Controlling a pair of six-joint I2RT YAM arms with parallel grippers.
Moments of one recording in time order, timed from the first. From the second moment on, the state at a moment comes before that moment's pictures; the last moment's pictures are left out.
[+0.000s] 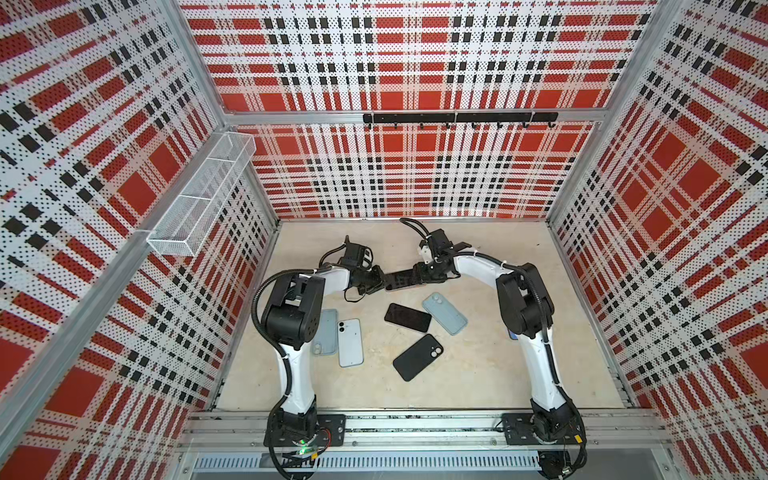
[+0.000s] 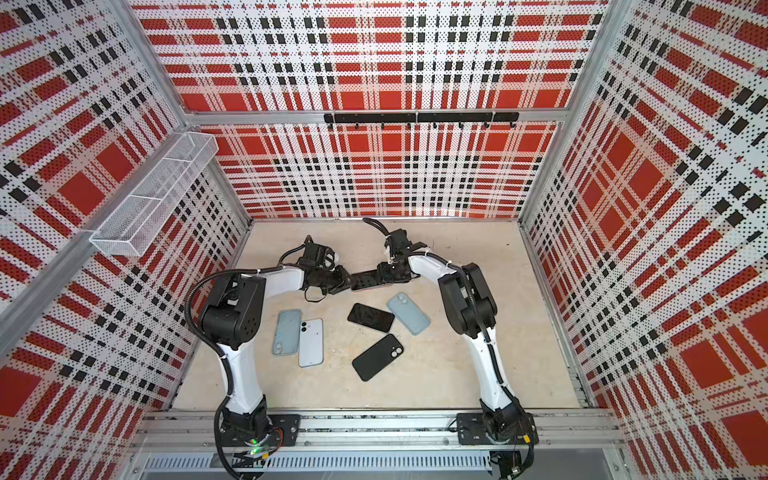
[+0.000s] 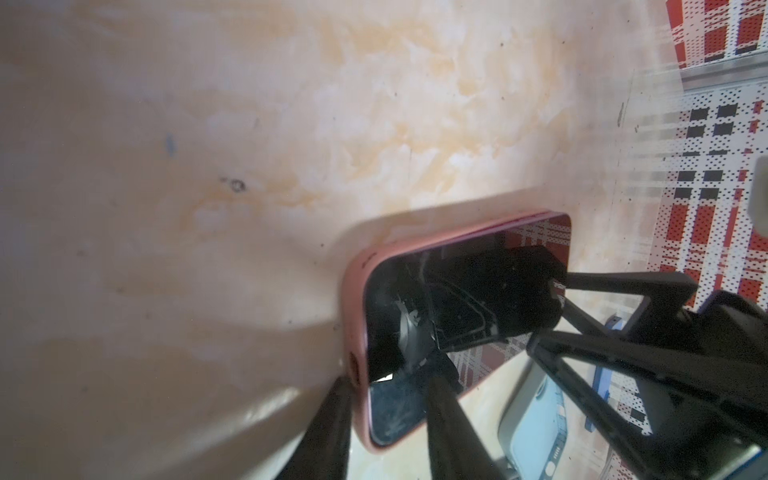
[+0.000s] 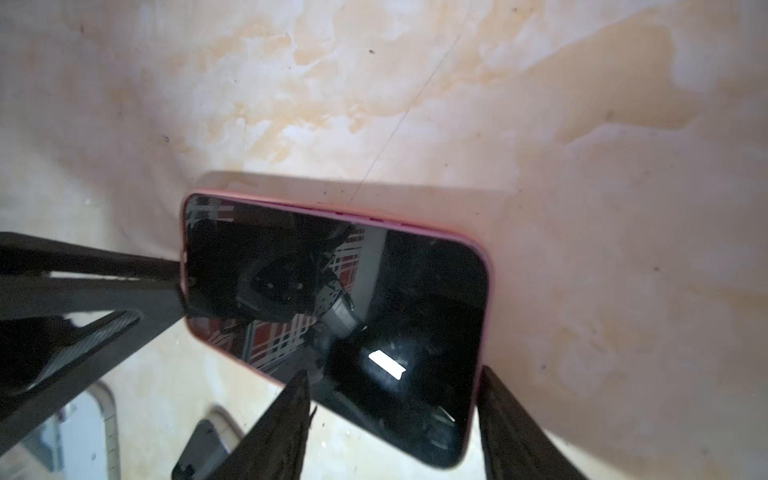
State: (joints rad) left arm -0.25 2.02 1.22 -0.17 0.50 -0.60; right arm 0.50 2.28 1.77 -0.61 -0.32 0.32
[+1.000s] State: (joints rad) left arm -0.24 2.02 1.20 -0.13 0.53 -0.59; right arm 0.38 2.21 1.41 -0.03 -0.90 0.63
